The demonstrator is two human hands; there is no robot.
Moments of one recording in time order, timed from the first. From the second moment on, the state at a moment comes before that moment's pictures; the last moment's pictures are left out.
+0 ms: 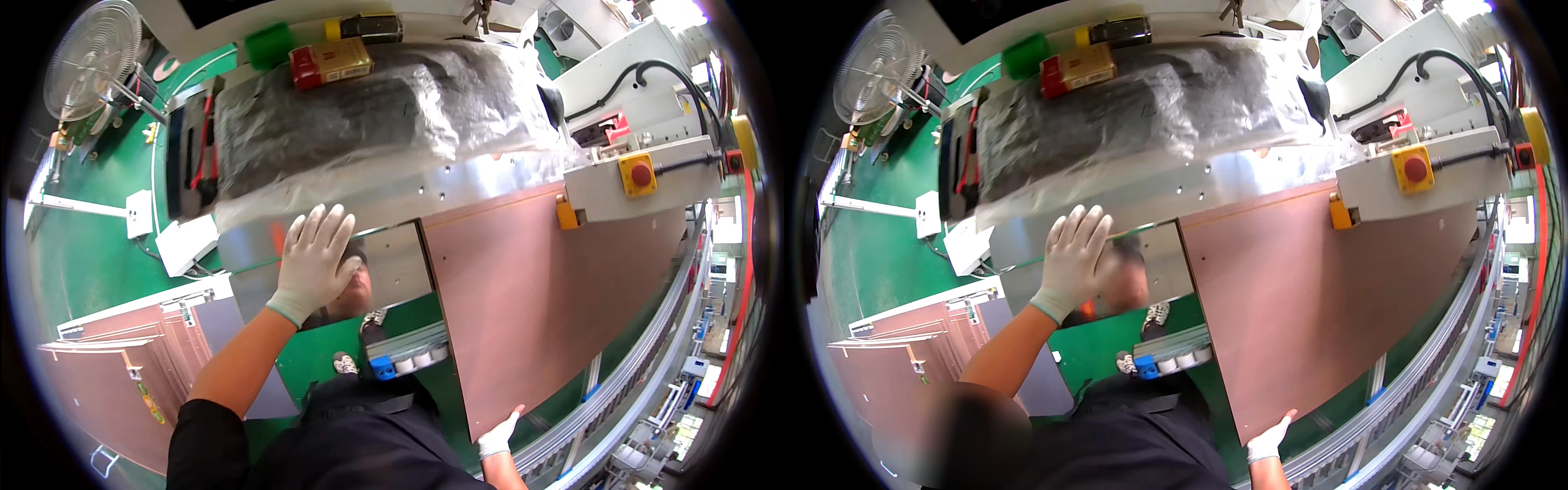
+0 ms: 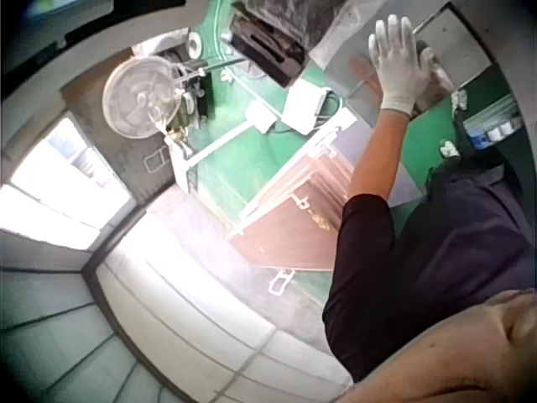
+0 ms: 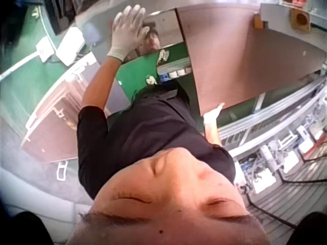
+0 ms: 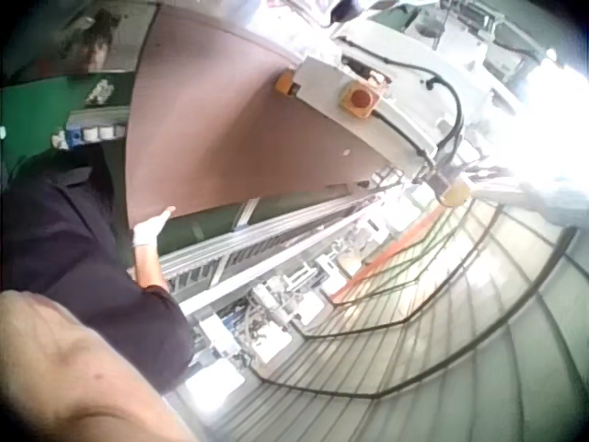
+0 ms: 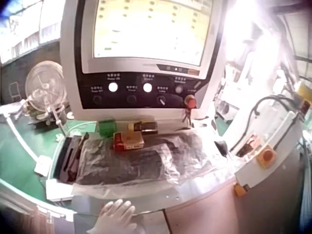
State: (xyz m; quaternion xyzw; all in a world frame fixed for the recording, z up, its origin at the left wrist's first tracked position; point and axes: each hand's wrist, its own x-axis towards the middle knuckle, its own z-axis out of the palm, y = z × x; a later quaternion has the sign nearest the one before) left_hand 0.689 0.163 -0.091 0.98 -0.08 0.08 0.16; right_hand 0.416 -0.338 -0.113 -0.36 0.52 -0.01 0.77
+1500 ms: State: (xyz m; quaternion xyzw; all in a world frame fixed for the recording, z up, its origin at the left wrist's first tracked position) left_hand 0.714 0.129 -0.083 0.99 -0.03 0.01 0.14; right_hand 0.681 -0.229 -0.108 -0.97 -0.07 -0.11 0.19
